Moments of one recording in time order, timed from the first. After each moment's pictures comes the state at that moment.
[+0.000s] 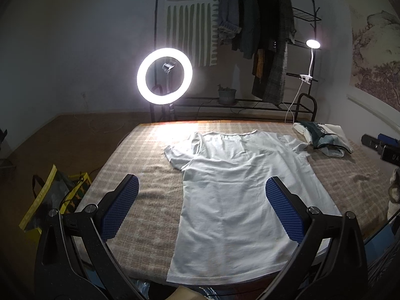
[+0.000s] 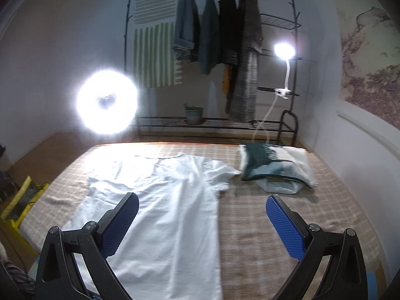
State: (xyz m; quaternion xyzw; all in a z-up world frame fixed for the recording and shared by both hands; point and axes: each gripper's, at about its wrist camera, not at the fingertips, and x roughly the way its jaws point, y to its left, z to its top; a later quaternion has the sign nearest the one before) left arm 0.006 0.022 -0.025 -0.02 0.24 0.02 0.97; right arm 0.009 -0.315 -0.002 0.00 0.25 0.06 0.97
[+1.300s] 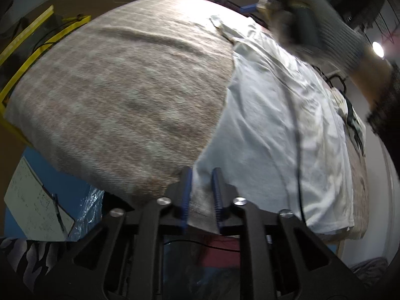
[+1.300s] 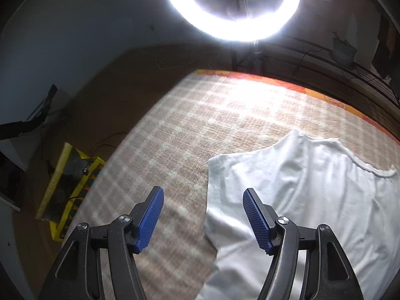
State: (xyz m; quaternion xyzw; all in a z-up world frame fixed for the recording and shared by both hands) left arm 0.040 0.089 -0.212 -0.24 0.48 0.03 0.84; right arm 0.306 0.092 -0.139 -0.06 0.50 0.31 0.81
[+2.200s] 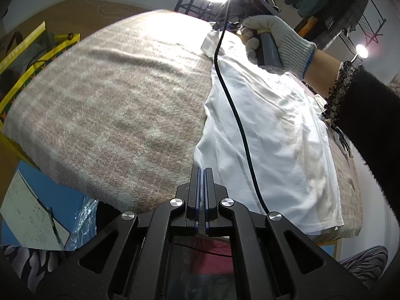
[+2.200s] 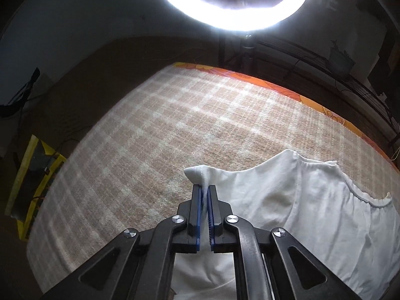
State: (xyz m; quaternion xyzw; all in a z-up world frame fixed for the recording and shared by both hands) left arm 0.026 0.088 -0.182 -0.24 0.43 0.00 0.87; right arm 0.344 0.093 -0.158 -0.11 0.48 0.28 0.82
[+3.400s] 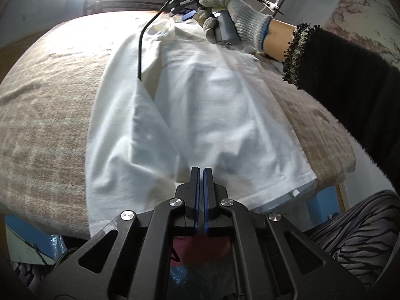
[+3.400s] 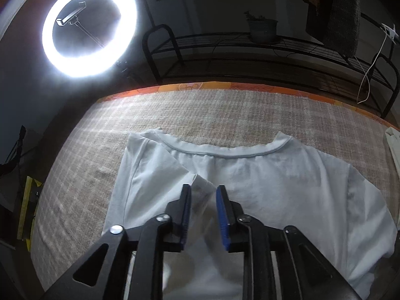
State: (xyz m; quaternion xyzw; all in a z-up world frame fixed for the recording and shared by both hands) left arm 0.050 -0.096 -0.167 -0.10 0.47 -0.16 0.86; right arm 0.393 -0.154 -0.166 0.01 0.49 0.21 0.85
